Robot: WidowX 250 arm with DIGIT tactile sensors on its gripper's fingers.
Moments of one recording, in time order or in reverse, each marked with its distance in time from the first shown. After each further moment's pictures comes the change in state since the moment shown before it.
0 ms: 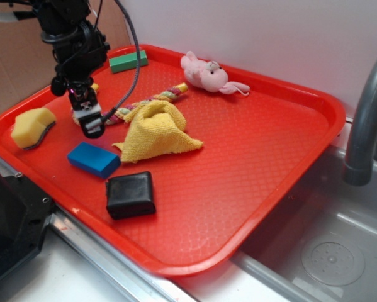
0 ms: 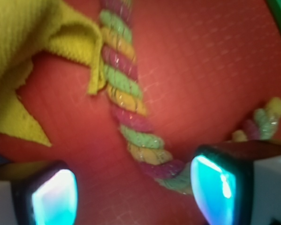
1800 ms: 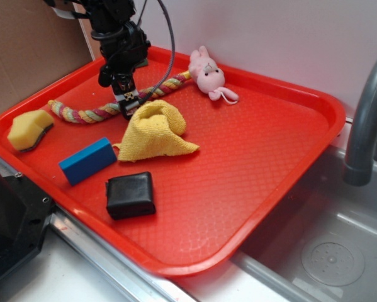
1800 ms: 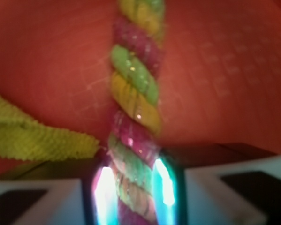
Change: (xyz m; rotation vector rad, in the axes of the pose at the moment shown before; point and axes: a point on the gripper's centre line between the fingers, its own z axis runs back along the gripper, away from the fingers) arm 0.039 0.025 -0.032 -0.045 0.046 0.031
